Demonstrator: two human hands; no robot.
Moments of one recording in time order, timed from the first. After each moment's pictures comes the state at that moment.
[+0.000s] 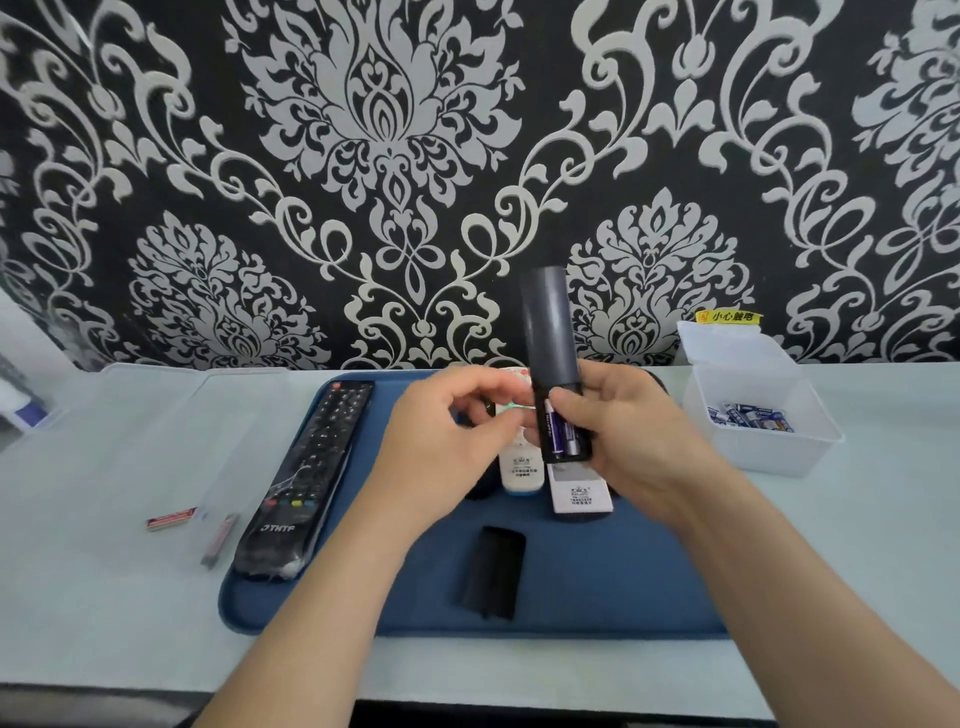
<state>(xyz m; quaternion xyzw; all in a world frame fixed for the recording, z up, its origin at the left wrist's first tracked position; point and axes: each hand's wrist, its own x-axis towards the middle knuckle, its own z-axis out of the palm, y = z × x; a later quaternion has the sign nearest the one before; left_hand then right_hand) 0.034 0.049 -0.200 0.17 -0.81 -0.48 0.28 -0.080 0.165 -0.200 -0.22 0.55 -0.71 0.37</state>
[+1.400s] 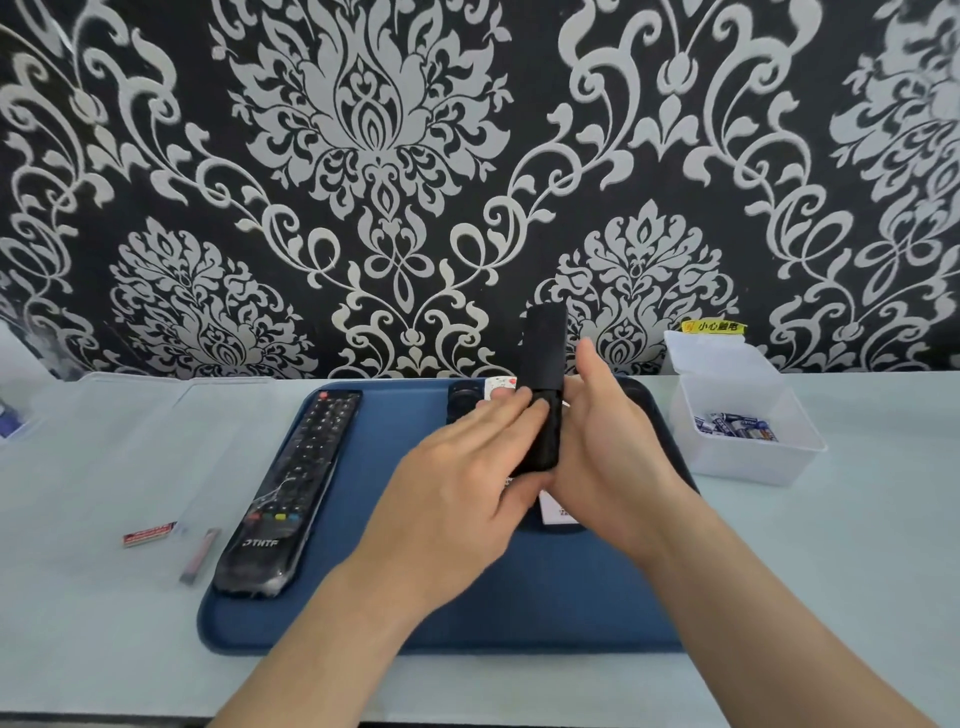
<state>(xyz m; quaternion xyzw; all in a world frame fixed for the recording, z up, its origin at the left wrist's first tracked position) 0.045 0.065 -0.218 0.04 -0.95 -0.12 0.27 -0.069 0.155 -0.202 -0.11 0.45 -0.78 0.43</state>
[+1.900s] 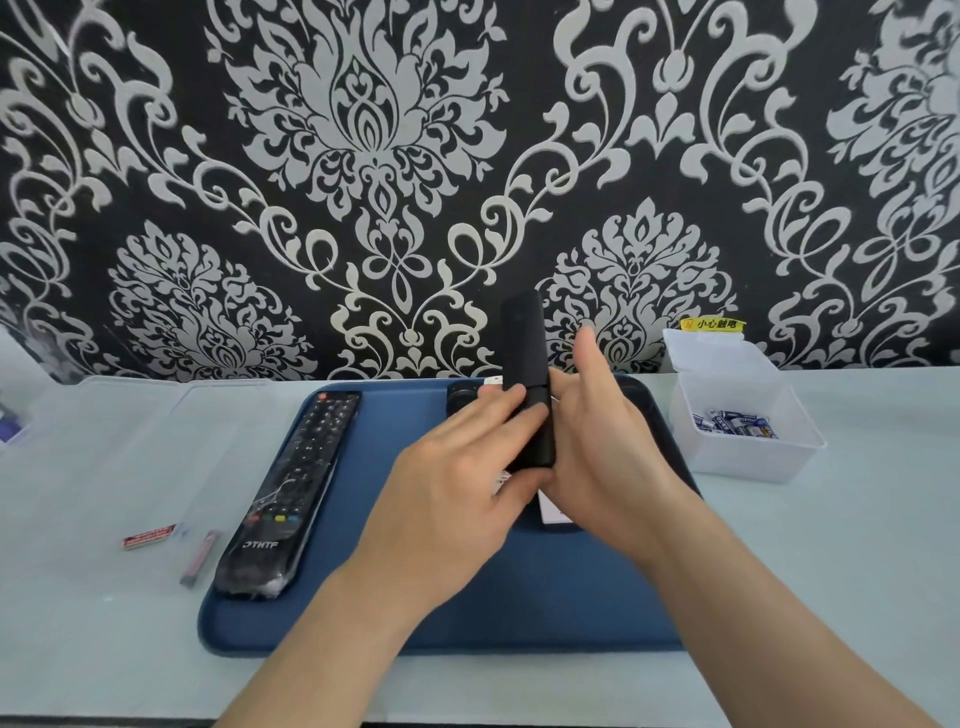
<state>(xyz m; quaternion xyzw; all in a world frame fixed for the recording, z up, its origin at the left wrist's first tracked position) 0.044 0.066 -0.219 0.06 -0.94 -0.14 0.31 -0.068 0.156 -0.203 -0.17 0.48 -0.75 0.43</state>
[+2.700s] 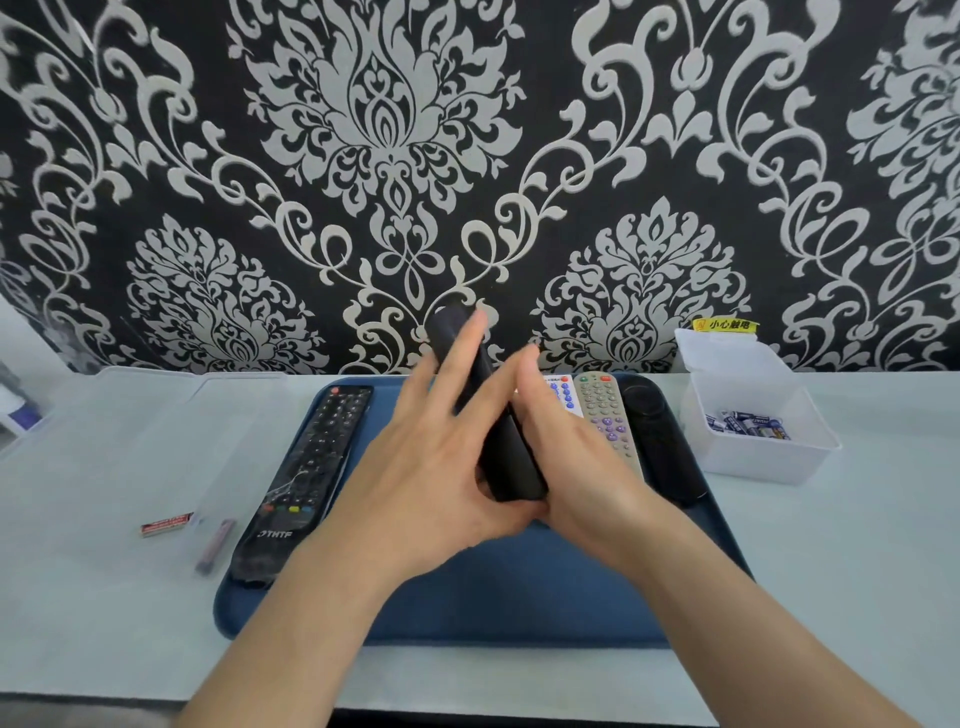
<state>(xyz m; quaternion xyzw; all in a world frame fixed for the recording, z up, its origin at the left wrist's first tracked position) 0.058 0.053 -0.191 0.11 -0.97 -0.13 0.19 -0.043 0.152 -0.200 -0.28 0.56 -0.63 0.45</state>
